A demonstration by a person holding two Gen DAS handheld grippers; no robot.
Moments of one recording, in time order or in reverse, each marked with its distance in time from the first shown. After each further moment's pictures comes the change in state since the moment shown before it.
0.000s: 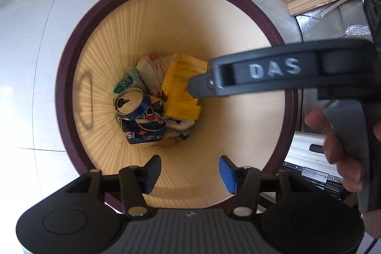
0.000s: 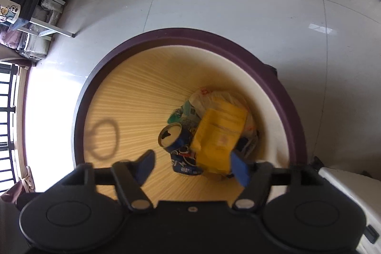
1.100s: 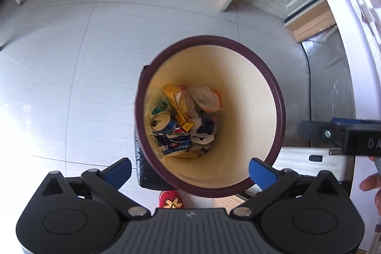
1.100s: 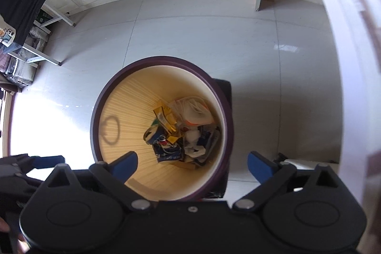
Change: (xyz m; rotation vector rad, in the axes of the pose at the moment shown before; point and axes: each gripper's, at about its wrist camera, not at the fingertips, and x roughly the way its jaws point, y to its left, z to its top) left arm -0.104 0.011 -0.027 -0.009 -0.159 0.094; right arm -0.125 0.006 -0.069 0.061 -0.175 -0.144
